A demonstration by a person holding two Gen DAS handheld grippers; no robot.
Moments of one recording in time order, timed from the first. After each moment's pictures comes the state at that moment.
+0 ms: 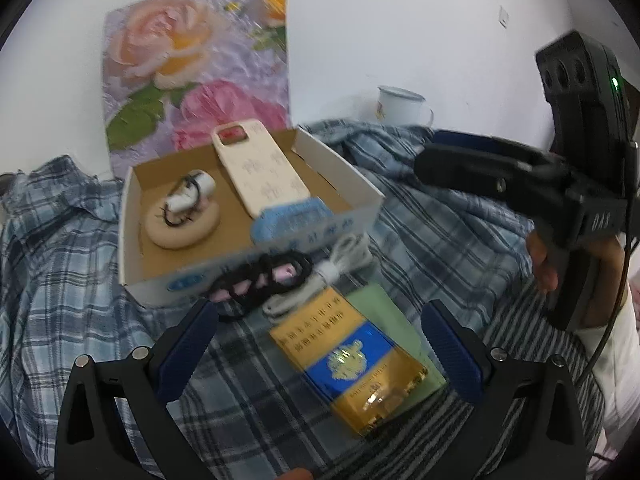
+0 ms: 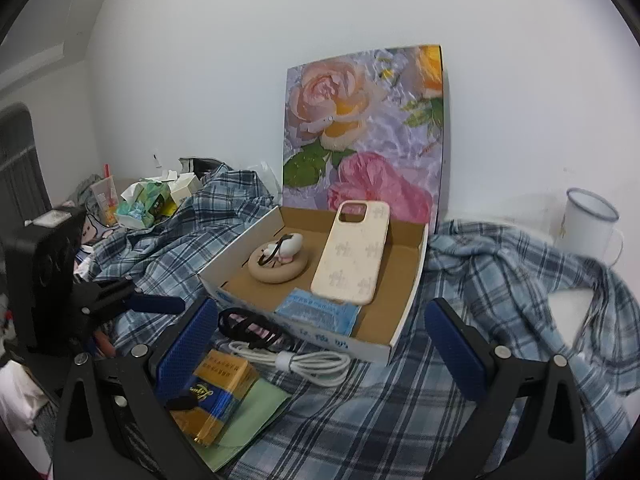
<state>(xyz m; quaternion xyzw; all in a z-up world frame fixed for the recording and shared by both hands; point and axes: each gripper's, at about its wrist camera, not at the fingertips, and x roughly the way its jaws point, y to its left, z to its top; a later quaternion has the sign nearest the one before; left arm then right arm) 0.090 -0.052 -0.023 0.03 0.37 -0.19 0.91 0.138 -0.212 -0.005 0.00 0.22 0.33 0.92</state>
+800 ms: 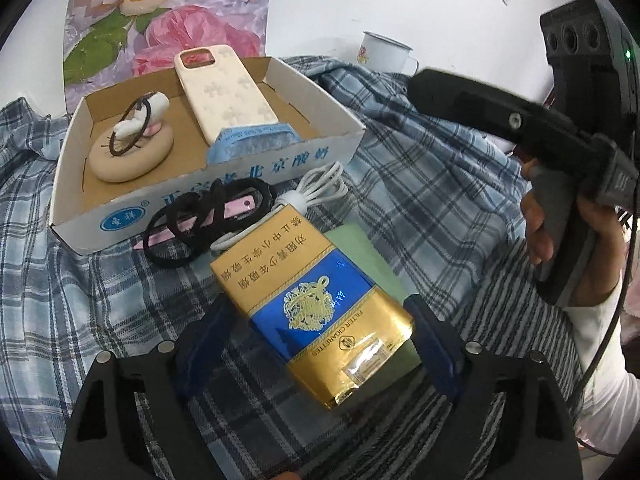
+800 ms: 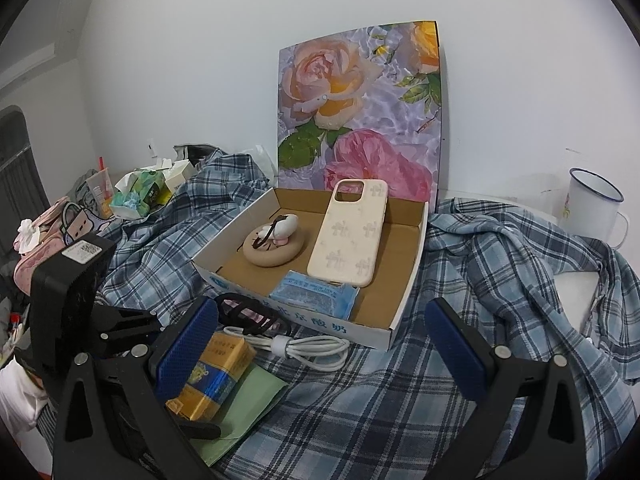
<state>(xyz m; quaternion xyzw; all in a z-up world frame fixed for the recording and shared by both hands) 0.103 -0.056 -0.058 0.00 0.46 -0.24 0.86 0.147 -0.209 -0.014 0.00 0.25 0.33 0.91</state>
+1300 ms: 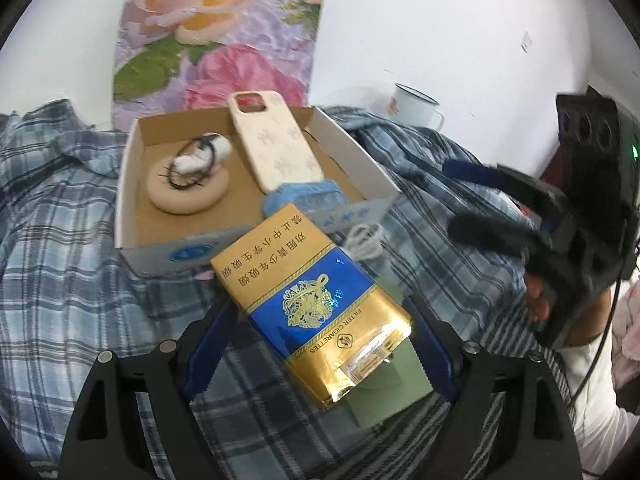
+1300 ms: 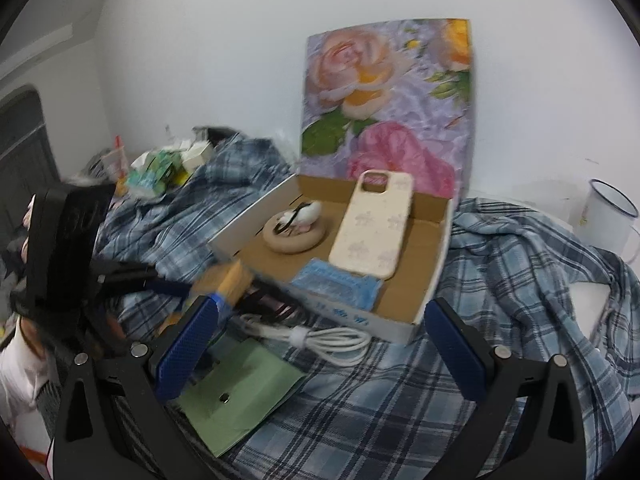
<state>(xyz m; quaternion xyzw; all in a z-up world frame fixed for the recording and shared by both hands) 0.105 -0.021 -0.030 -0.05 0.40 -0.19 0.89 0.140 -0.193 -0.019 -0.04 0.25 0.36 0.89</state>
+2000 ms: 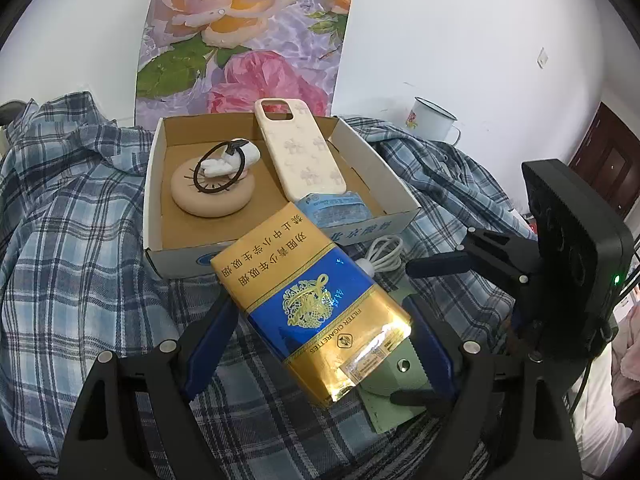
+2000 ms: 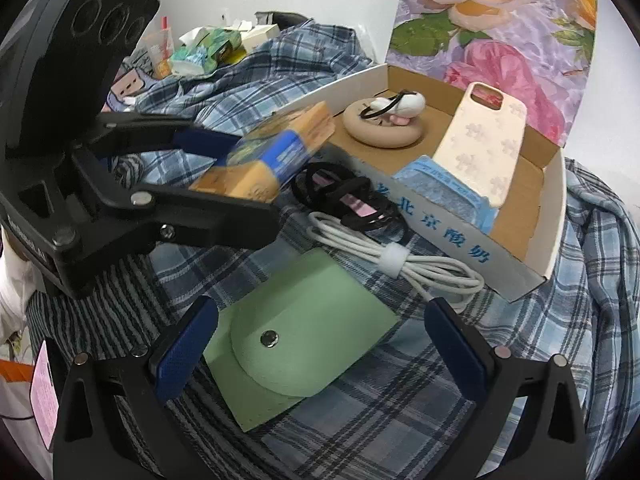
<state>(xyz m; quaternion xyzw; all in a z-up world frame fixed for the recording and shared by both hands) 0.107 -0.008 -0.026 -0.07 0.40 -0.17 0.90 0.131 -0.128 -0.073 -0.18 0.37 0.43 0.81</state>
